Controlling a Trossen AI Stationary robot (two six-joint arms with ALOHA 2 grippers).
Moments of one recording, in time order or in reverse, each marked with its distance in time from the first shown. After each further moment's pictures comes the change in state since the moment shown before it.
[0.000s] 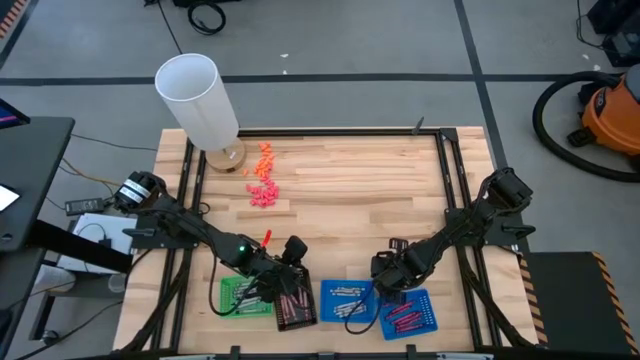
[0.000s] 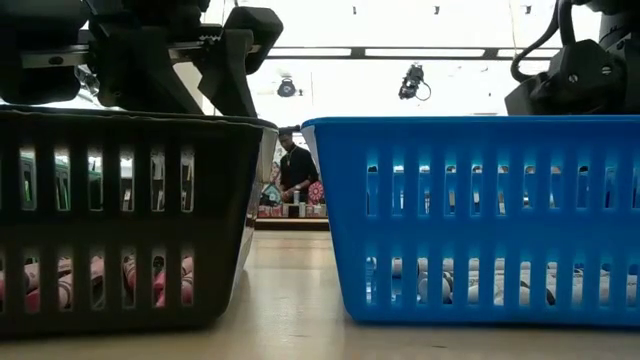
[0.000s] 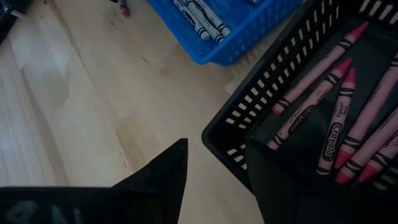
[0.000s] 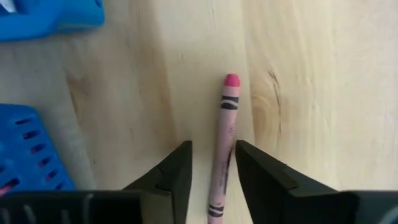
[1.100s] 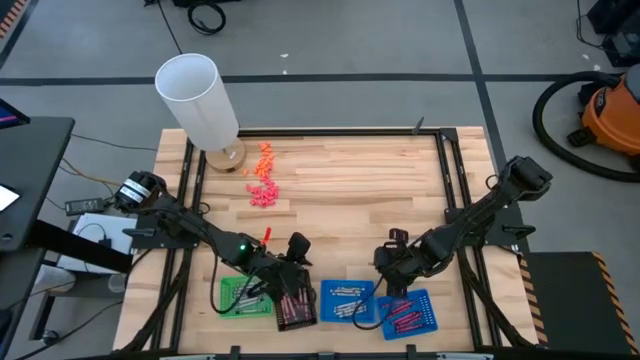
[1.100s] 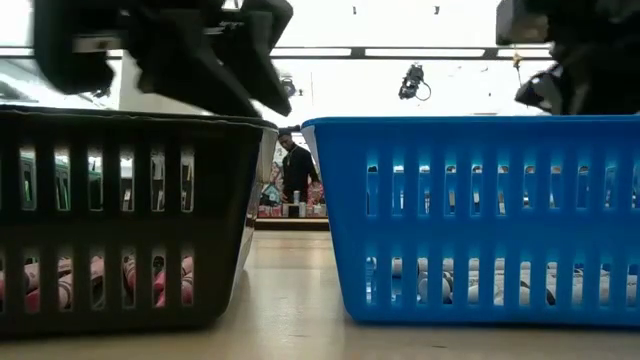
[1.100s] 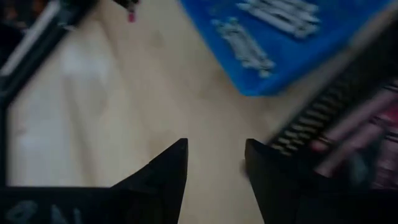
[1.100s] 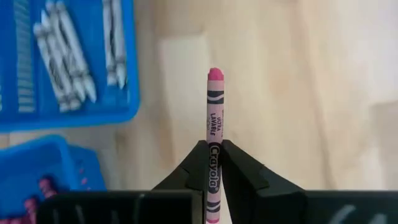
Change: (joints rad) left arm 0.016 0.000 -0.001 0.115 -0.063 -0.014; right arm 0.013 -0.218 -0.003 0.020 0.158 -0.044
